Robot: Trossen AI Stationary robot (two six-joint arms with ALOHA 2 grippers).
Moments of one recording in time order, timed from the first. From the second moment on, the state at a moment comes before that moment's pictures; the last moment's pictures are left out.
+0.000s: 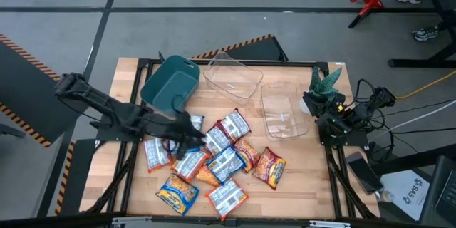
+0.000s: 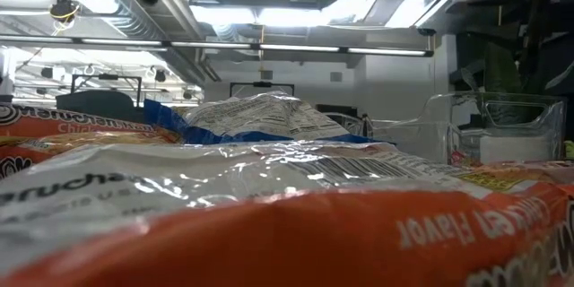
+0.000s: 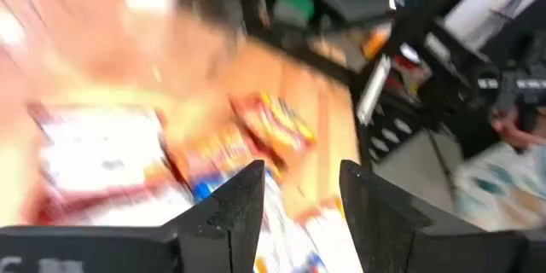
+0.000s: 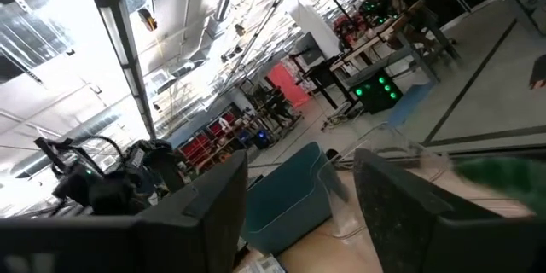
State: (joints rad) left arm -0.38 1.08 0.76 -0.06 -0.24 -0.66; right arm 0.58 0.02 0.01 0.54 1.11 0.24
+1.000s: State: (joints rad) left arm -0.36 1.68 0.96 -0.18 -0.12 -1.00; right arm 0.58 0.02 0.01 0.52 1.04 0.26
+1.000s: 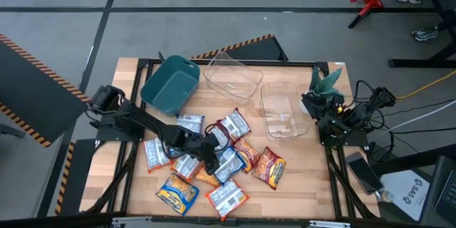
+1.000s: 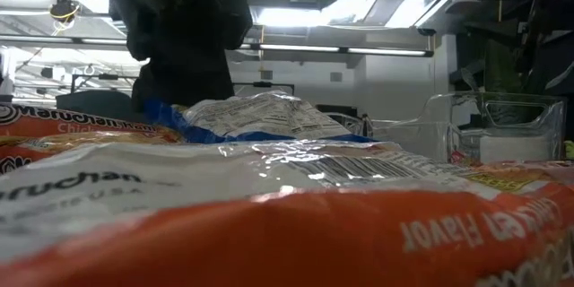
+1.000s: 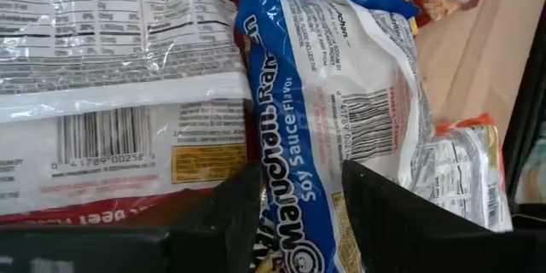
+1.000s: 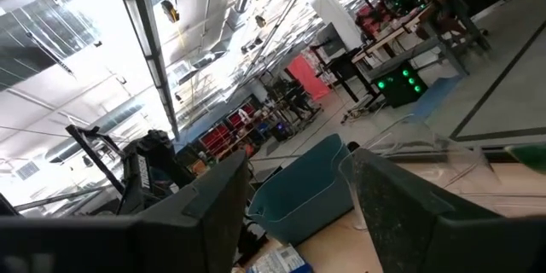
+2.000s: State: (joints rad) left arm -0.33 1.77 0.96 -0.09 0.10 -1.12; right arm 0.58 0.02 0.01 0.49 1.02 0.26
